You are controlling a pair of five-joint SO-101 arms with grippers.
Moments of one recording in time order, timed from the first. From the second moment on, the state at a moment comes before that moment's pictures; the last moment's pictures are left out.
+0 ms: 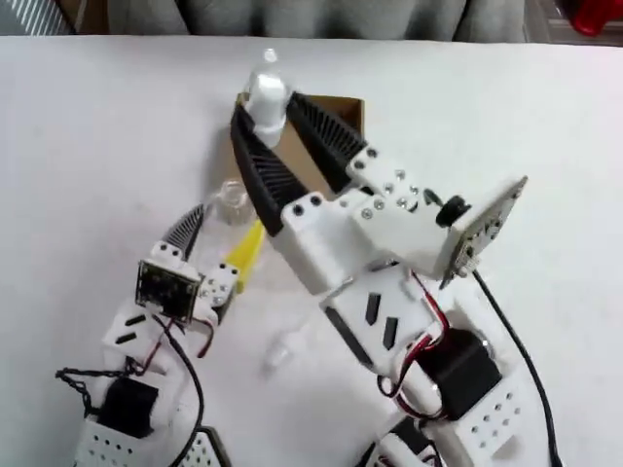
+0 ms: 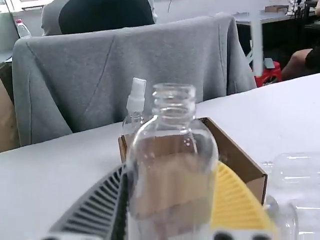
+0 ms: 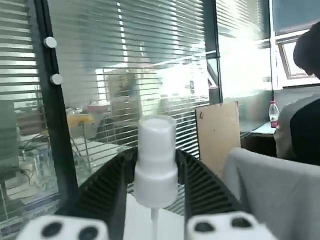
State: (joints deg) left arm 12.0 -103.4 88.0 32.8 -4.7; right arm -43.7 -60.0 31.7 16.9 -6.4
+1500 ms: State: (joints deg) left arm 12.0 -103.4 92.7 26.6 -0.2; right arm -40.9 -51.6 51.6 -16.2 -11.6
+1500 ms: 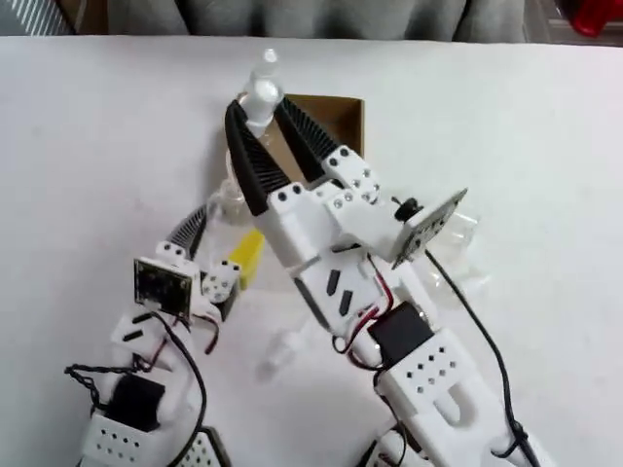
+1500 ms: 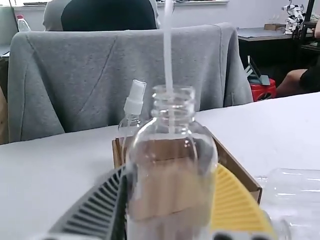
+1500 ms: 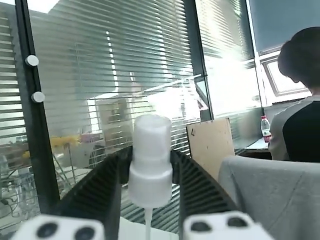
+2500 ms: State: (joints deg) left arm 11.9 -103.3 92.7 26.6 0.2; right arm -41.7 -39.3 47.0 2.6 -11.8
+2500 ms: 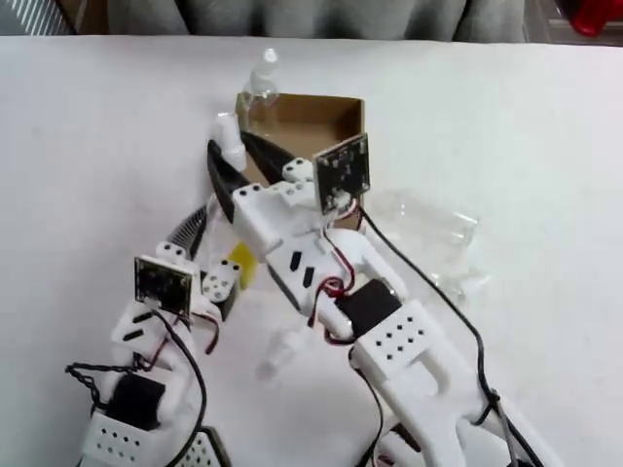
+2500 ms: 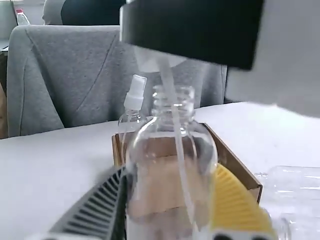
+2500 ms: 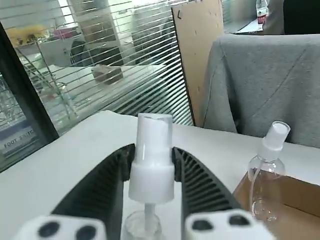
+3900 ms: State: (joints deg) left arm 12.0 -103.3 92.7 26.6 0.0; right arm -31.0 -44.4 29.3 34.1 -9.7
